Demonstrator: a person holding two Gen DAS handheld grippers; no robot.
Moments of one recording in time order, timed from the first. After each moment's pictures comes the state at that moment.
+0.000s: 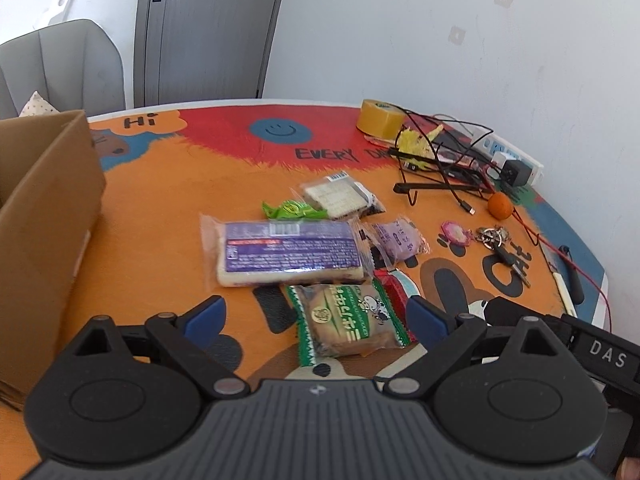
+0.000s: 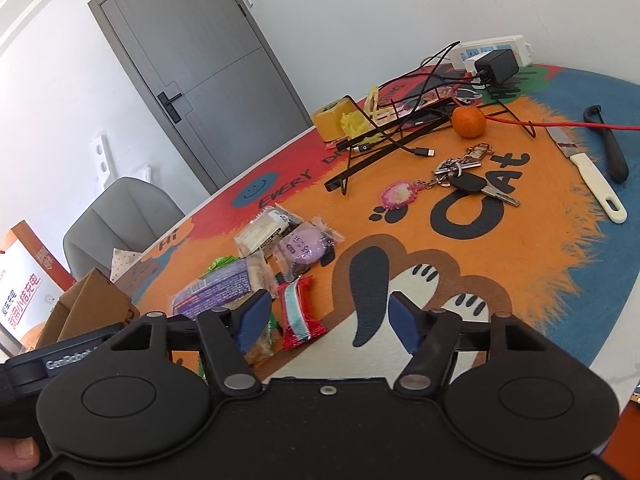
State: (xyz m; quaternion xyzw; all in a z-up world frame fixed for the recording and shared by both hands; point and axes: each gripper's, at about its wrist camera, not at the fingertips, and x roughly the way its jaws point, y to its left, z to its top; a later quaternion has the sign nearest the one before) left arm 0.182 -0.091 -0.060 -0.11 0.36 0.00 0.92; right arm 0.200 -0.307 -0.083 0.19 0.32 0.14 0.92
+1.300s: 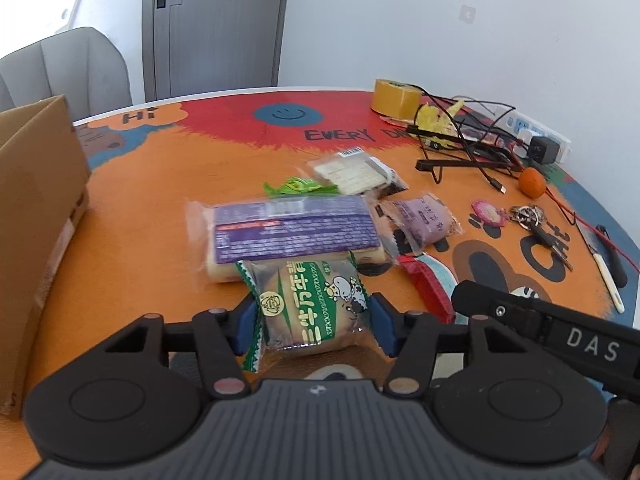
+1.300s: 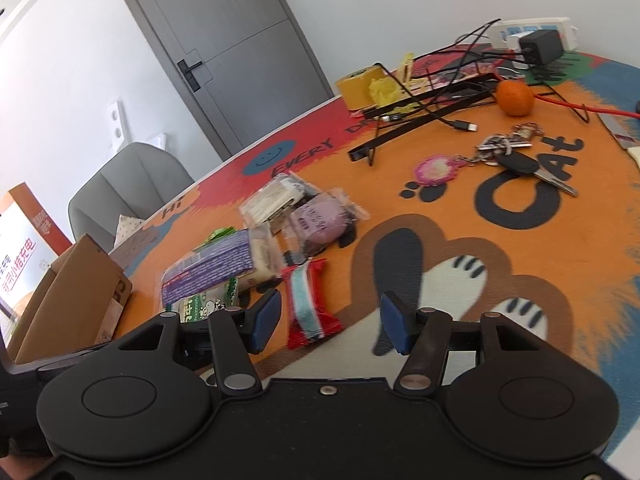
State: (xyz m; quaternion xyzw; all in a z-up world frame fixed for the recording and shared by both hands) left arm 0.199 -0.102 -0.093 -0.08 0.36 0.03 0.93; right arm 0.228 -0.276 -0.106 0.15 0.34 0.18 0.91
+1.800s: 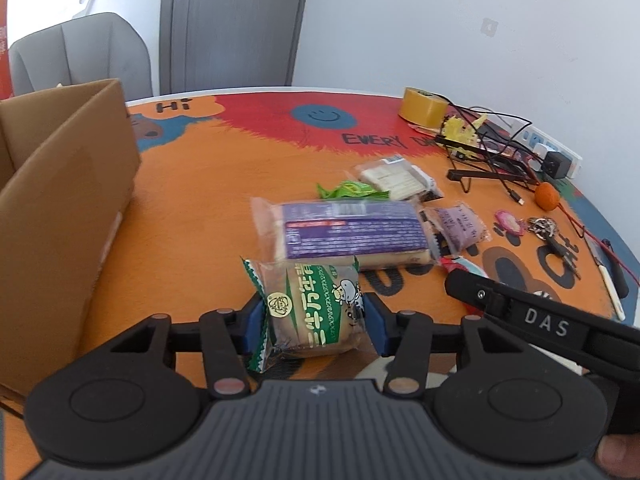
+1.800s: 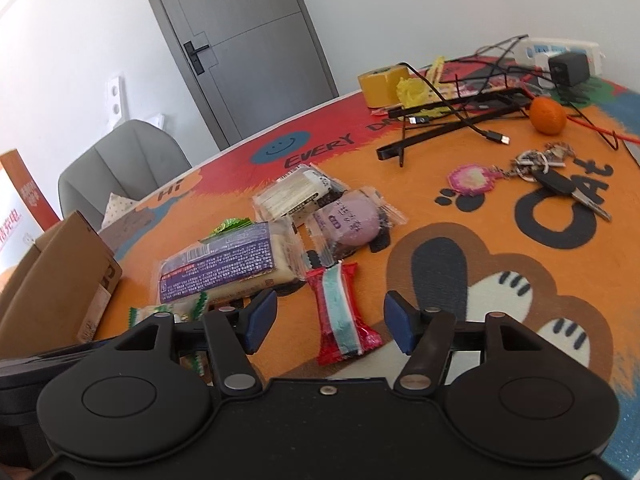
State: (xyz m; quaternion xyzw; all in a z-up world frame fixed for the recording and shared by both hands) left arm 0.184 -0.064 -0.087 -0.10 0.37 0.04 0.92; right arm 0.238 -0.236 -0.108 0.09 0.34 0.17 0.92
